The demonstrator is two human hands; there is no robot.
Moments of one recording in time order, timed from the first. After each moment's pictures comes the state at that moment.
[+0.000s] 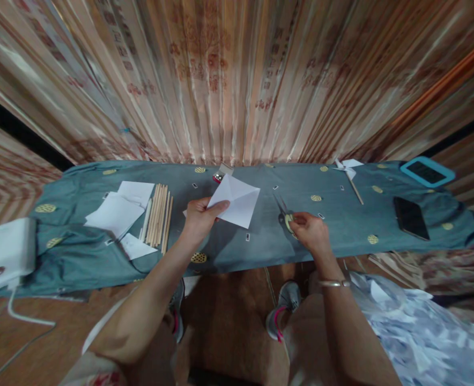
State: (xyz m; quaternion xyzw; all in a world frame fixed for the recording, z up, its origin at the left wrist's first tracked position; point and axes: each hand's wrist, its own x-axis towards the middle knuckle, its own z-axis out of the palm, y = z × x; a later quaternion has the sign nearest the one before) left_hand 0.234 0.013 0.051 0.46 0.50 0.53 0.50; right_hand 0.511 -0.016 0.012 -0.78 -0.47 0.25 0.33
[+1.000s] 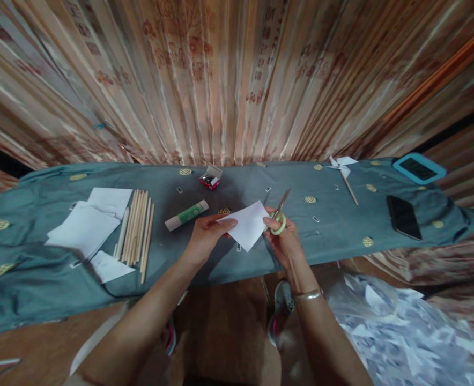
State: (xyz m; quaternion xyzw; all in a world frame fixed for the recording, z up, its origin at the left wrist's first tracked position) left_hand 0.271 0.013 0.030 0.38 0.46 0.46 0.65; right_hand 0.446 -0.003 0.018 -0.50 -0.21 0.57 0.63
